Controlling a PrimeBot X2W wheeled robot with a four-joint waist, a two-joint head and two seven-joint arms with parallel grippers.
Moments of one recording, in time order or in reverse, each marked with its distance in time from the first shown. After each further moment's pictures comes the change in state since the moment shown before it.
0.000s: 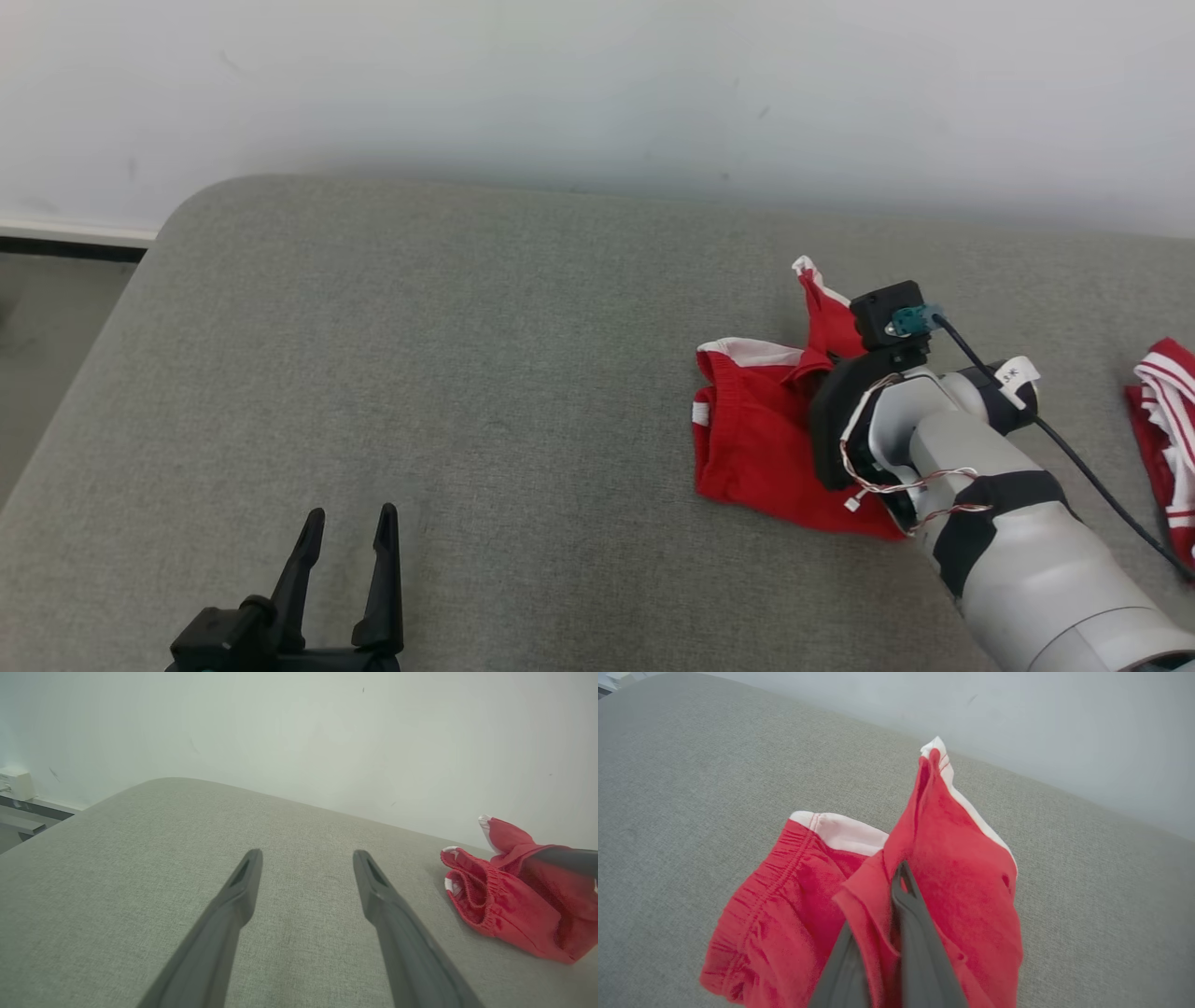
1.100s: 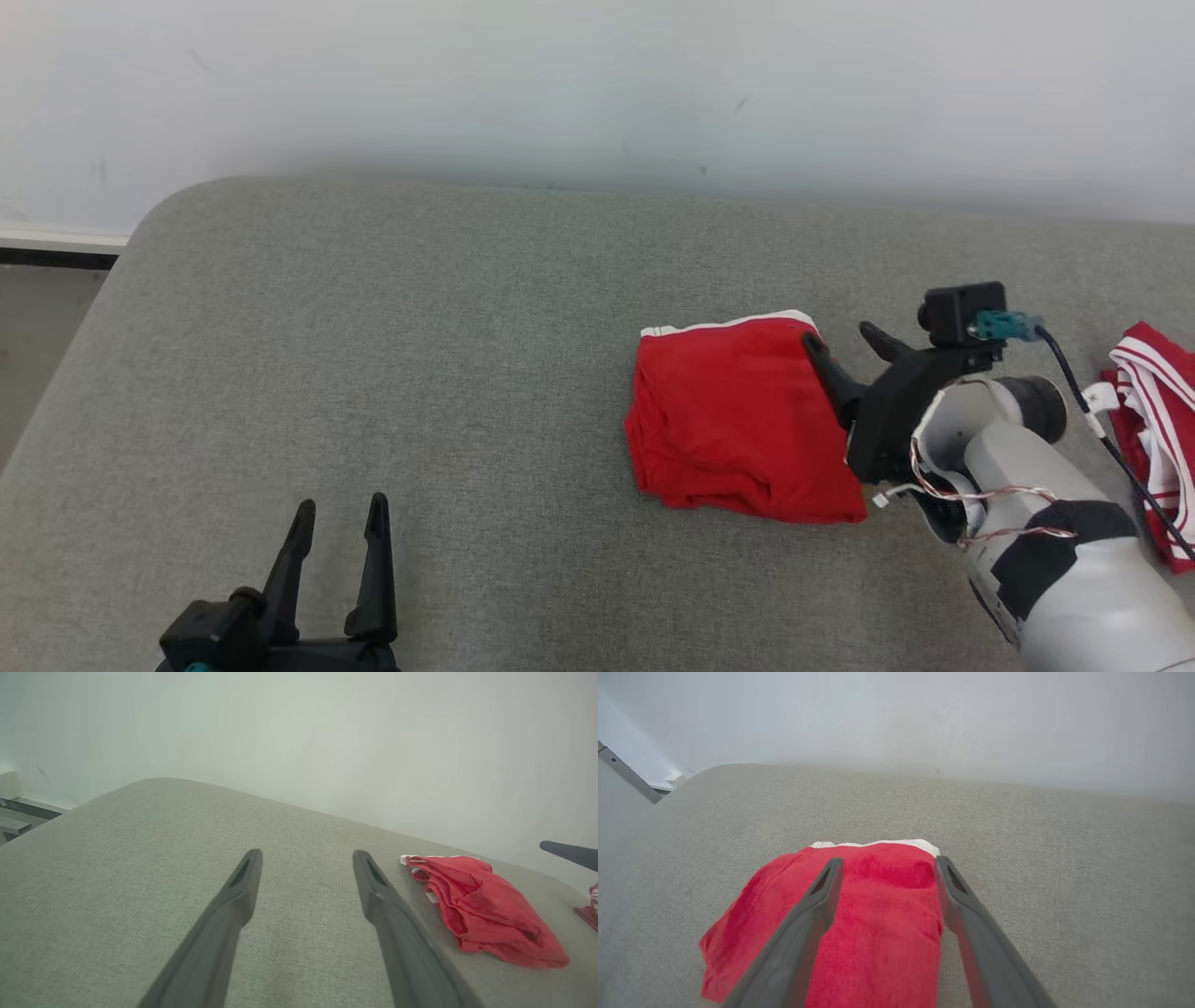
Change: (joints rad) left arm -0.015 0.000 0.010 0.000 -0.023 0.012 0.000; right arm 0.133 -0.107 0.021 -0.358 0.300 0.000 0.010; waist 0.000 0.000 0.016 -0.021
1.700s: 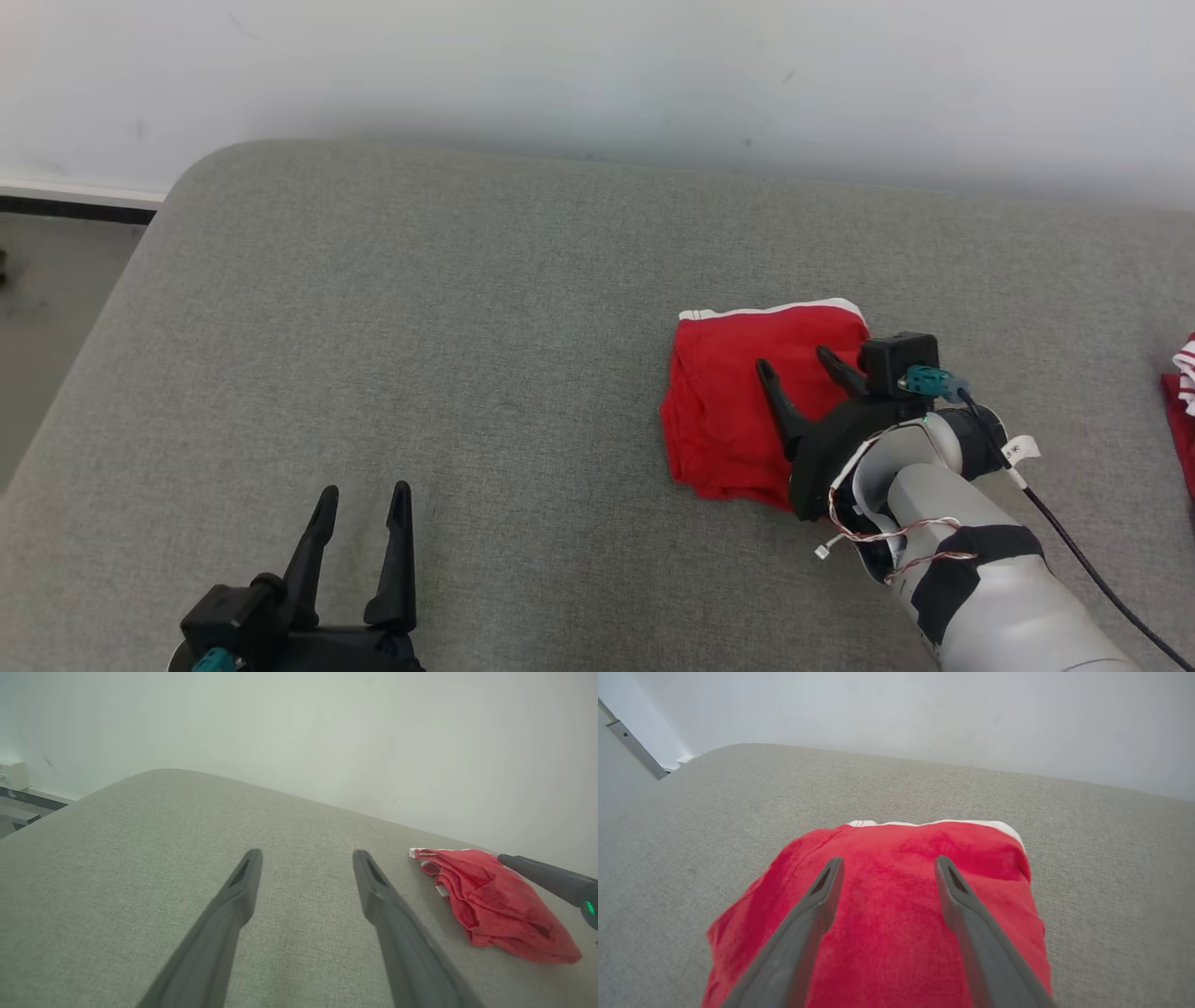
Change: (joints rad) left arm -0.020 0.000 -0.042 0.003 -0.005 -0.001 0.000; right arm -0.006 0.126 -0.072 0.260 -0.201 0.000 -0.265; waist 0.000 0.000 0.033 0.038
